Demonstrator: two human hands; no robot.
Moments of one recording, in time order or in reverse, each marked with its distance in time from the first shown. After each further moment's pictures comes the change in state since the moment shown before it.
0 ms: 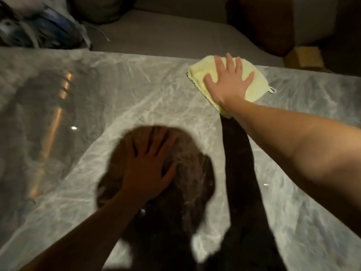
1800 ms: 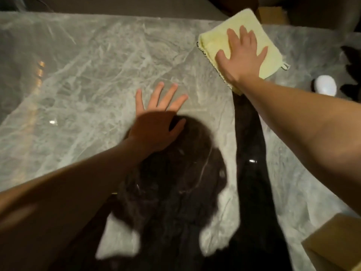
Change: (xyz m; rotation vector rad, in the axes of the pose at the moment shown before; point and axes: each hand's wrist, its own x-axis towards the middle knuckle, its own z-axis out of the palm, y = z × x) left_hand 0.069 0.135 0.025 0.057 0.069 0.217; right_hand -0.039 0.176 -0.023 0.017 0.106 0.069
